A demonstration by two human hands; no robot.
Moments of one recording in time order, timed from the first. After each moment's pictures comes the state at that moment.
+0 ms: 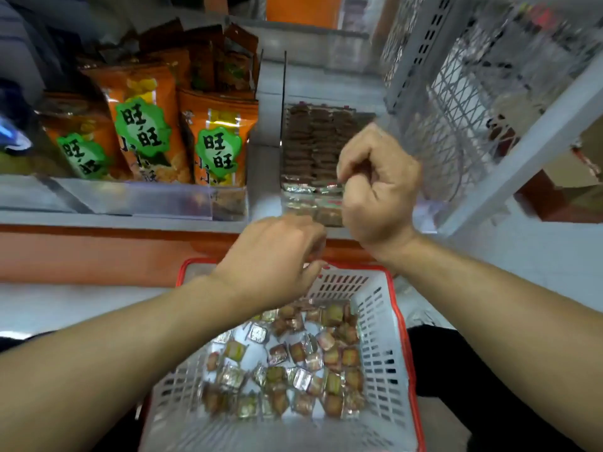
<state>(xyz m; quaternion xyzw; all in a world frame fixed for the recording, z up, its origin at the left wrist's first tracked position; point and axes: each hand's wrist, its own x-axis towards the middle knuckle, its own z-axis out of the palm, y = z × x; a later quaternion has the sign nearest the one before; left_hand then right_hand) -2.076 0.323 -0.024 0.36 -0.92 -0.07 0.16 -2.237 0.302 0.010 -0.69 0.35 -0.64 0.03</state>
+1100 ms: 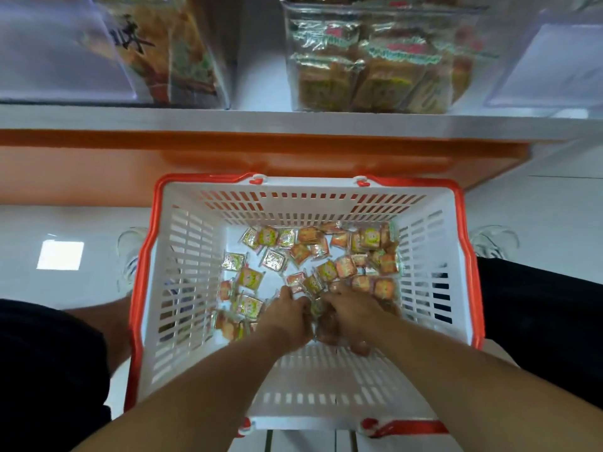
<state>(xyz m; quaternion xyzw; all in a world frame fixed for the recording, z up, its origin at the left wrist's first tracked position) -2.067 0.432 -0.349 0.54 -0.71 -0.38 -0.24 -2.239 0.445 -0.345 -0.66 0.58 0.21 0.43</state>
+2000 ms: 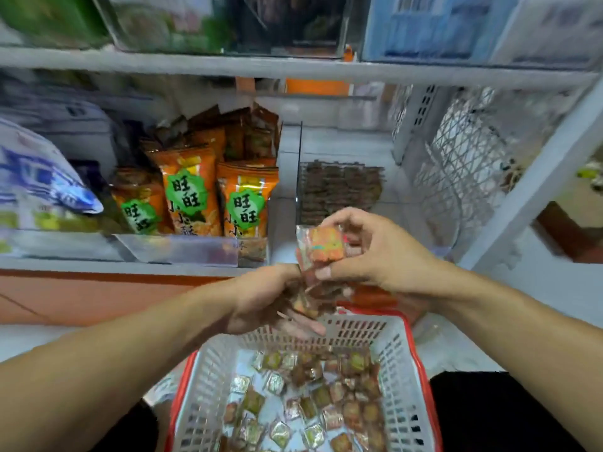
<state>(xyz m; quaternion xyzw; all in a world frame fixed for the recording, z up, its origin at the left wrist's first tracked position) -2.056 0.308 -0.011 0.42 -0.45 -0.78 0.09 -2.248 0.336 0.045 -0.56 0.46 -0.37 0.57</state>
